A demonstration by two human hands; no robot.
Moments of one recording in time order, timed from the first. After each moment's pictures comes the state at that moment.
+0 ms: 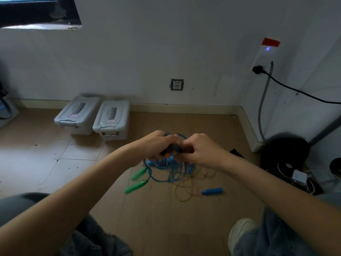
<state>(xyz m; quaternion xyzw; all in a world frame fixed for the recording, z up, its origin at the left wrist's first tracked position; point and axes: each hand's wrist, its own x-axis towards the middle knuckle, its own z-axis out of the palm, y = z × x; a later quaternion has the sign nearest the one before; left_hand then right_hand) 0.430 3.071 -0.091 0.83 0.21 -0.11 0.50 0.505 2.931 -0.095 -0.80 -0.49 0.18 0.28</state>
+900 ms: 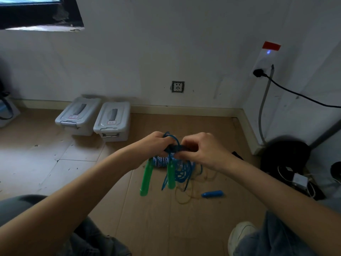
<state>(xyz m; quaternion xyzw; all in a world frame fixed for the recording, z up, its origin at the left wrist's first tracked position) 0.428 3.070 -0.092 0.81 0.24 -0.05 0.54 0.504 2.928 -0.094 -0.79 -0.47 0.17 0.35</state>
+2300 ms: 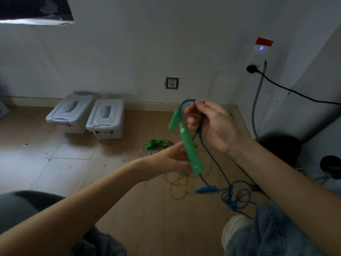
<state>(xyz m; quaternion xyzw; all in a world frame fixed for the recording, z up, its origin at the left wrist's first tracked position) 0.427 3.039 -0.134 0.74 0.02 -0.16 0.65 0.525 2.926 -0.068 -0.47 -0.20 0.33 0.79</state>
